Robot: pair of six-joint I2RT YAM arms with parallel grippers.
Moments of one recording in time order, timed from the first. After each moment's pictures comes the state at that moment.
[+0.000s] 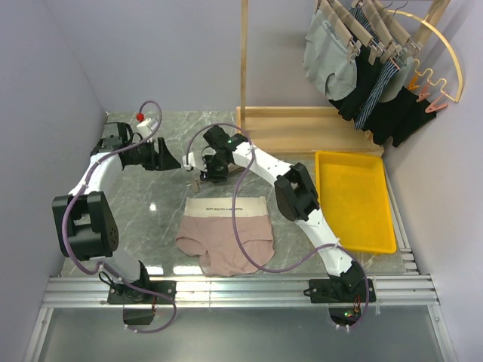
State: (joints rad) left arm 0.13 1.60 1.18 -0.49 0.86 0.10; right arm 0.74 2.52 2.27 -0.82 -0.34 -0.99
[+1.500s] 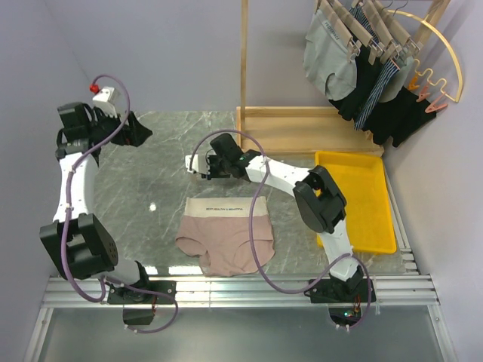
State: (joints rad) left arm 0.30 1.46 1.29 -0.33 0.77 0.07; right arm 0.78 2.15 1.68 -0.31 -0.16 -0.94
